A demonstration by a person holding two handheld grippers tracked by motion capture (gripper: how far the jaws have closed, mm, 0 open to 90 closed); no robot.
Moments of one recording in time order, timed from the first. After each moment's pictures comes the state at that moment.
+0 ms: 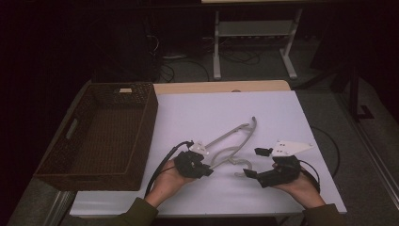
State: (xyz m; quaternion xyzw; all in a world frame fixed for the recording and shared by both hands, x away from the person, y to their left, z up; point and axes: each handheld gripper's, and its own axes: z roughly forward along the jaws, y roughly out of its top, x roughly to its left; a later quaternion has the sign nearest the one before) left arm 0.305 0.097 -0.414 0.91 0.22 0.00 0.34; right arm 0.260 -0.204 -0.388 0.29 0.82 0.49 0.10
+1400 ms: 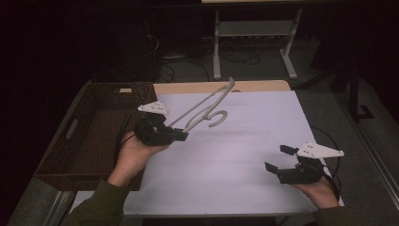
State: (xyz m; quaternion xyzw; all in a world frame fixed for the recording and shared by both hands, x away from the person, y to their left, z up) left arm 0.320 0.178 -0.285 0.85 0.30 0.03 0.43; right arm 0.255 -0.257 -0.403 0.36 0.77 0.50 0.17
